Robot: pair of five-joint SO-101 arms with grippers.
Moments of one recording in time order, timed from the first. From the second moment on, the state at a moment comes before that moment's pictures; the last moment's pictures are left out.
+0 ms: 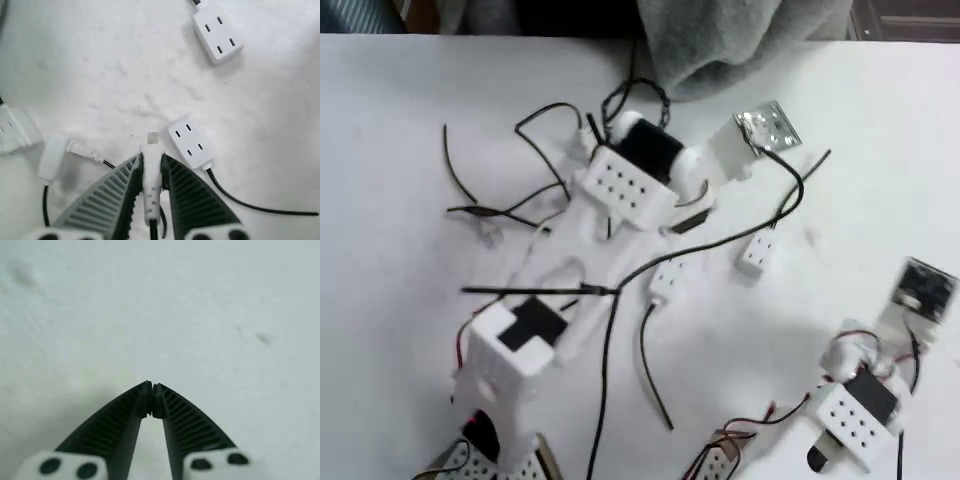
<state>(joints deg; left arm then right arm) 33.0 27.1 -46.2 101.9 -22.7 47.6 -67.1 81.8 43.0 15.9</state>
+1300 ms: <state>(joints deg) 31.5 22.5 -31.7 100.4 89.5 53.5 -67.1 87.1 38.2 19.7</state>
